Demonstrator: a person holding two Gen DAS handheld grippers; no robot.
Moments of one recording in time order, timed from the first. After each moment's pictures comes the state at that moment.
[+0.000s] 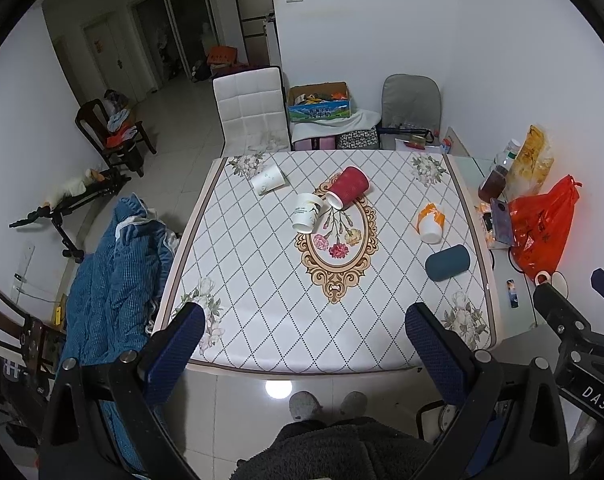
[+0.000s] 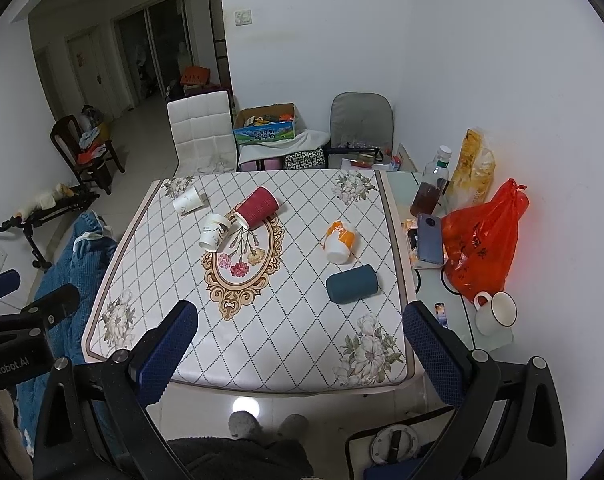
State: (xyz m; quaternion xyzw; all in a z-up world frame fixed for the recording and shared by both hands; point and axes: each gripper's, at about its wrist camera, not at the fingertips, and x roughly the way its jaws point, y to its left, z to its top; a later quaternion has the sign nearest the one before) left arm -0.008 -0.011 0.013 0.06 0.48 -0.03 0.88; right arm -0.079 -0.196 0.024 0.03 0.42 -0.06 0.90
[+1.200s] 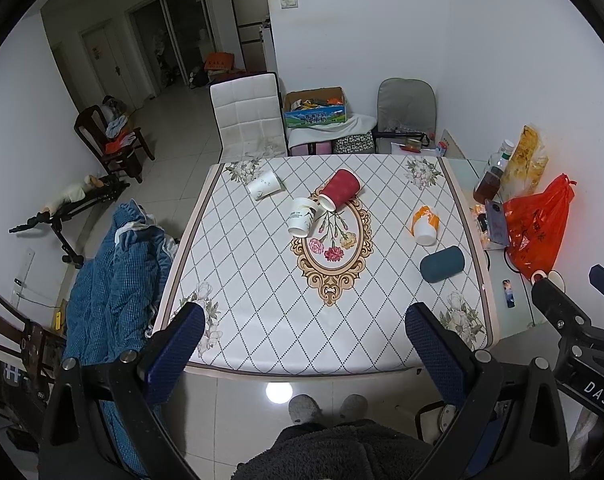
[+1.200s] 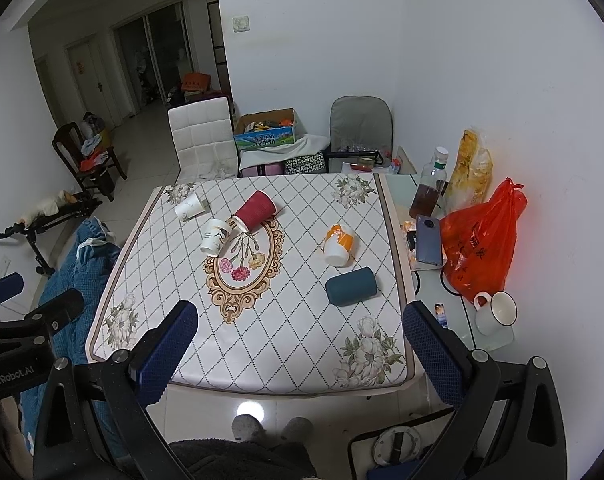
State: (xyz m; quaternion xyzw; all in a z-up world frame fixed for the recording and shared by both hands) left arm -0.013 -0.019 0.017 0.06 0.47 -0.04 0.88; right arm -0.081 -0.206 0.034 0.04 0.42 -0.06 0.91
